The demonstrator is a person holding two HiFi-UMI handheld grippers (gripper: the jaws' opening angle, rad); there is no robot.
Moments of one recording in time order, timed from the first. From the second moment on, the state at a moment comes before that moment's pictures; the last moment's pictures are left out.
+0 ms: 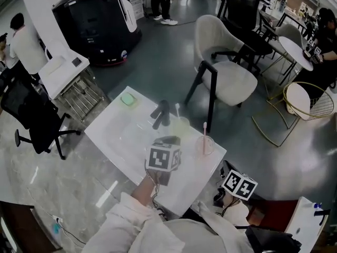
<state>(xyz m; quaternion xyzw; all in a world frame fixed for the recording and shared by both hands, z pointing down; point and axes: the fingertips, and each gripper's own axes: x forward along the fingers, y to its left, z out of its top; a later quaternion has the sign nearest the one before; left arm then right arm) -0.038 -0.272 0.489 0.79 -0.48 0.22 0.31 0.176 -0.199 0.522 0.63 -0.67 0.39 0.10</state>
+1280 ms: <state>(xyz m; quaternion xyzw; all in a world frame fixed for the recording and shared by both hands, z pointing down) -0.066 -0.083 0.514 0.83 -0.44 0.17 0.30 0.080 -0.044 0.517 0.64 -0.66 0.38 0.08</state>
